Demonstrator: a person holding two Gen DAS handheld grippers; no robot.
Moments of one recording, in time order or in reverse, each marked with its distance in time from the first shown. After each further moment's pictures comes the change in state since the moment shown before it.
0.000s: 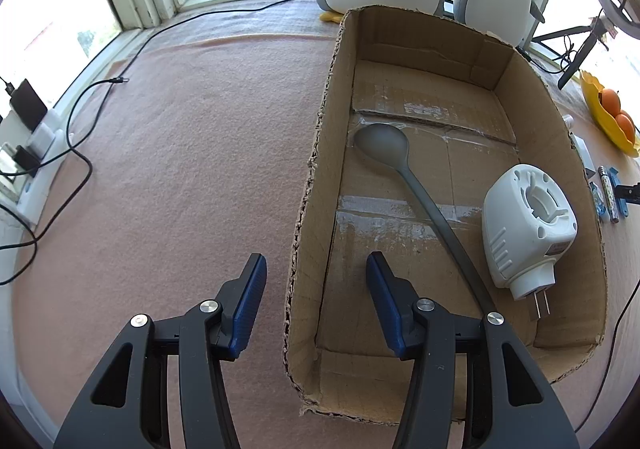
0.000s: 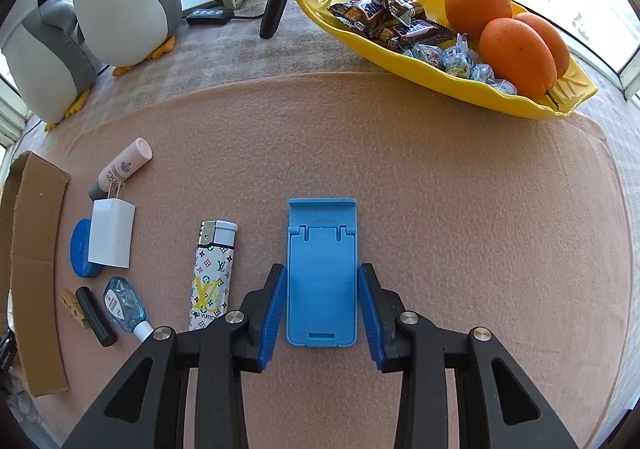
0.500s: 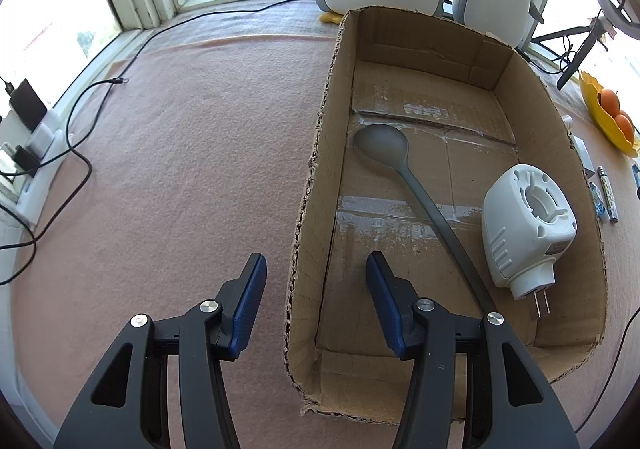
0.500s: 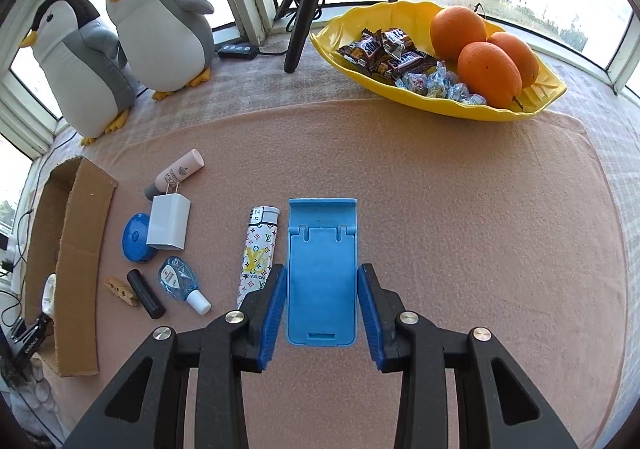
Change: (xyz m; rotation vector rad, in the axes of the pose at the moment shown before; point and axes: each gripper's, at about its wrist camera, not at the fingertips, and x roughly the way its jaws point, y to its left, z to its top) left arm -0.001 -0.001 0.000 0.001 -0.002 -0.002; right arm -0.060 0.000 -0.022 0.024 -0.105 0.071
